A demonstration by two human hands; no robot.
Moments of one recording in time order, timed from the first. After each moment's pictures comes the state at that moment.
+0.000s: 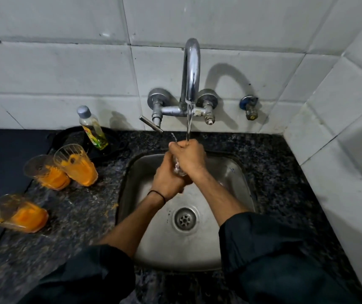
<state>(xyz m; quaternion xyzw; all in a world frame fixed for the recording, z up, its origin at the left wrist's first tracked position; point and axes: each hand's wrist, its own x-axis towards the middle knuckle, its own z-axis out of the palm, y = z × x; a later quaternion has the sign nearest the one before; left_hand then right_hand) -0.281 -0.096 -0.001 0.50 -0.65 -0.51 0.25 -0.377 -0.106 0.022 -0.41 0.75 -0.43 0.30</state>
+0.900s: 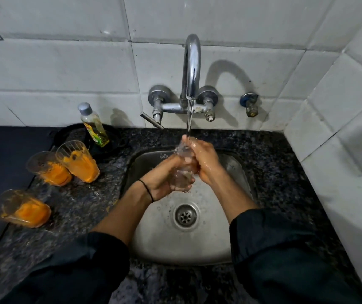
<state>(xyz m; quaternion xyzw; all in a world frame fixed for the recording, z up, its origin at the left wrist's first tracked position) -0.268 -0.103 0.011 0.33 -0.41 -0.83 0.19 -0.398 -0.088 0.018 -0.26 0.60 -0.57 0.50</state>
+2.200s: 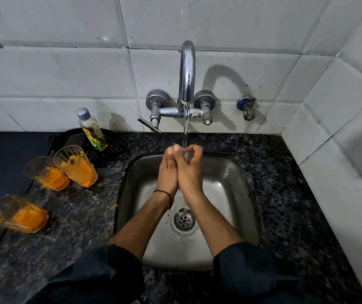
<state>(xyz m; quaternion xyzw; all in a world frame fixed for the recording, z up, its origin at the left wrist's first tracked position) -0.301 -0.085 0.011 0.51 -0.55 -0.56 0.37 -0.355 -0.070 0.006 -0.32 0.68 -0.57 0.34</state>
